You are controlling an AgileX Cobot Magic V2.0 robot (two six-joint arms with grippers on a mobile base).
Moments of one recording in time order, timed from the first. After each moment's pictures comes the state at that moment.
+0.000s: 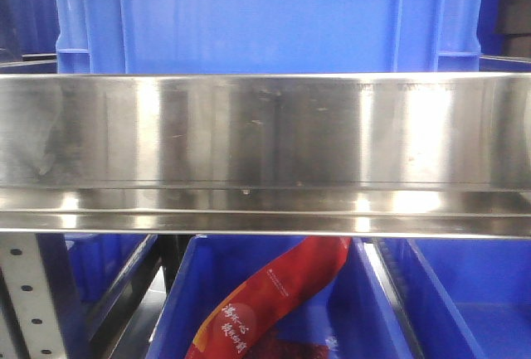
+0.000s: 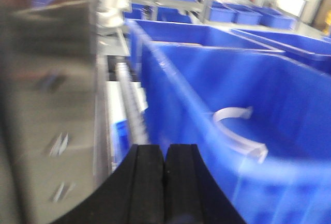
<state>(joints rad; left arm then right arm) -0.23 0.82 -0.73 -0.07 0.11 -0.05 0.26 0.76 -0.56 0.34 -0.13 -0.23</state>
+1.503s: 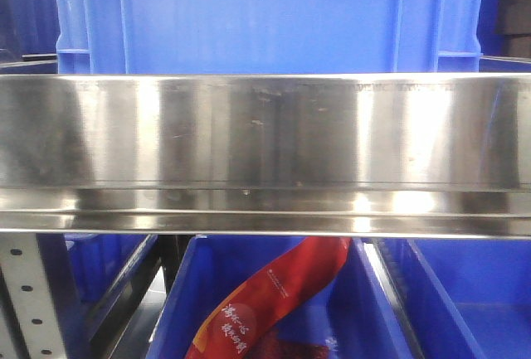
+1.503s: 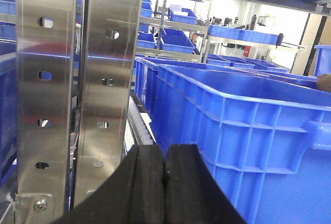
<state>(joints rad) -0.21 0.32 -0.40 -0.07 0.09 -0.05 0.26 0.39 -0.42 0.28 0.09 -0.23</state>
